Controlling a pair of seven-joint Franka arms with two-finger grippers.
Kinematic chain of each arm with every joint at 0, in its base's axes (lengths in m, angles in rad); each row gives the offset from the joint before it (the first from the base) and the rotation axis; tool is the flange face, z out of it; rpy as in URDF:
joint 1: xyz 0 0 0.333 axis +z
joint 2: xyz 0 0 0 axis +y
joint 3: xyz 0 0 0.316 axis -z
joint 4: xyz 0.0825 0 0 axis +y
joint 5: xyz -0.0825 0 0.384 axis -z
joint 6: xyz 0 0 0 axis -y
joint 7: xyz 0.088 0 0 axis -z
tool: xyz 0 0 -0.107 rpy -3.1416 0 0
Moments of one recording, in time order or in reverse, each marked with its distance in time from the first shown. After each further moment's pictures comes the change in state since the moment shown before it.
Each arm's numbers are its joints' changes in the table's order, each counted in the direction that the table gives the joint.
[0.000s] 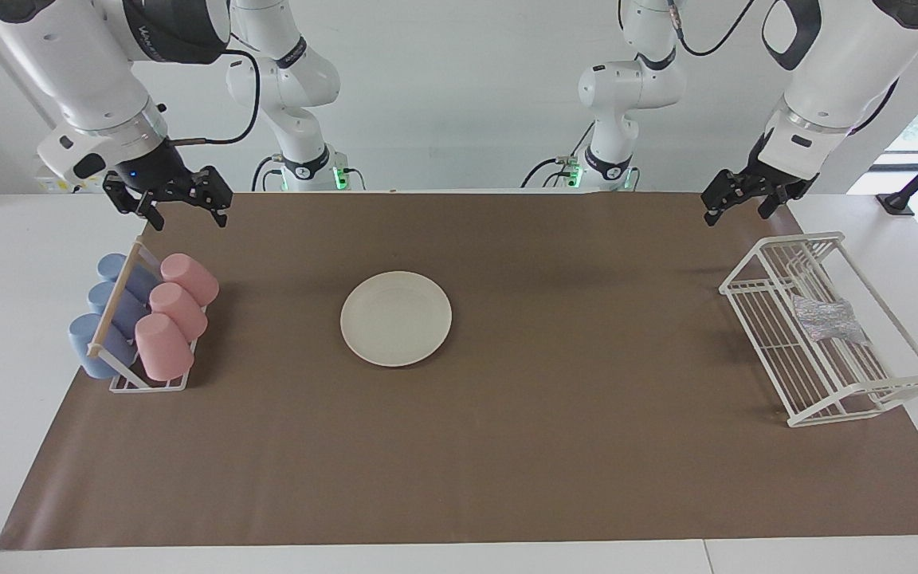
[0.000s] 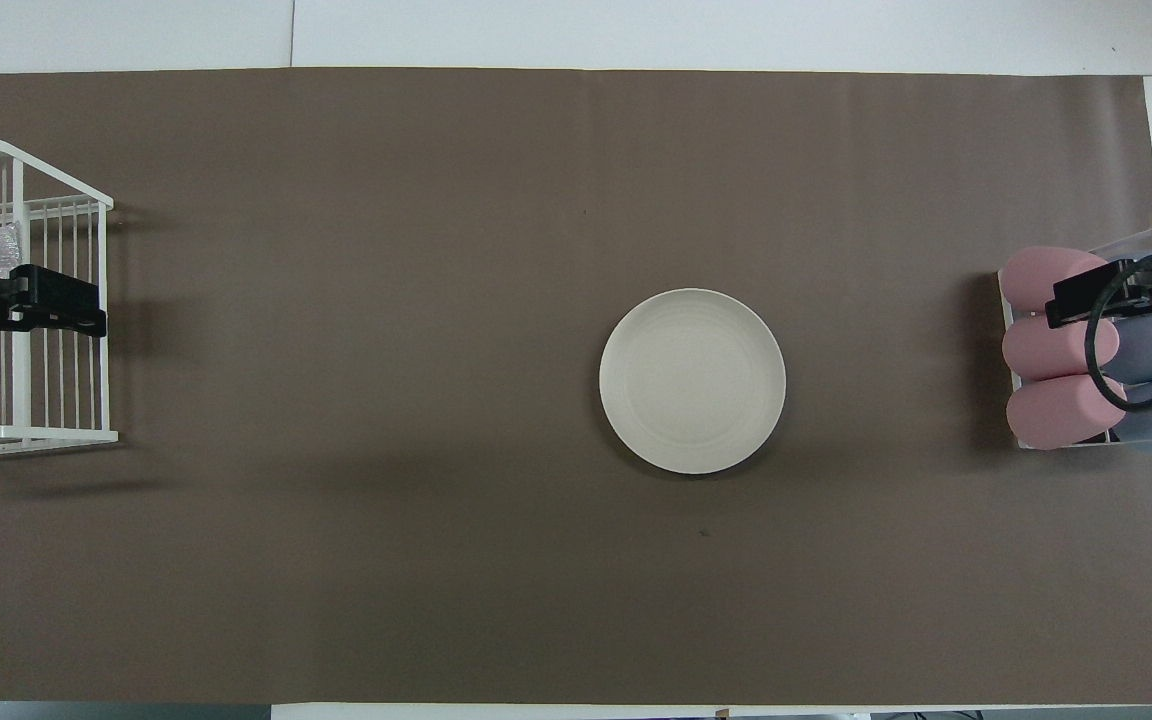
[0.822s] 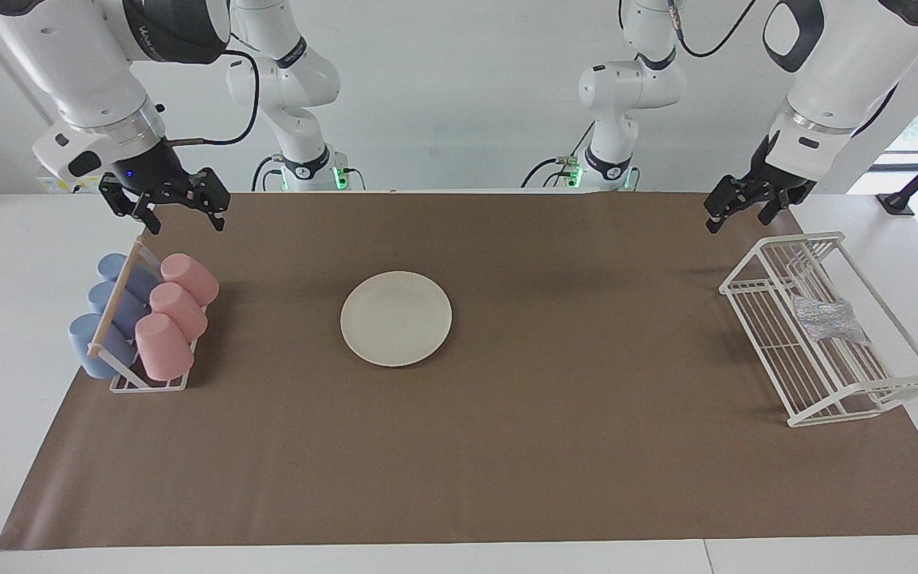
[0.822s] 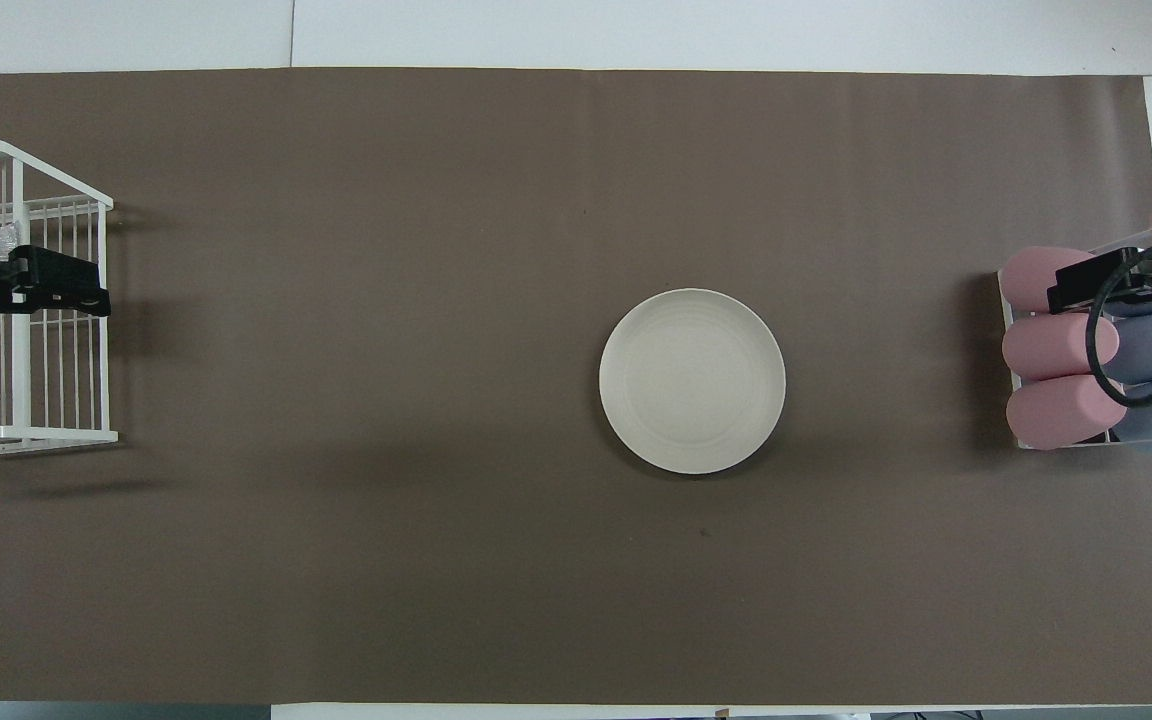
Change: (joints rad) left arm 0.001 0.001 -0.005 0.023 -0.030 0.085 -0.065; right arm 0.000 0.000 0.000 0.000 0.000 0.039 0.031
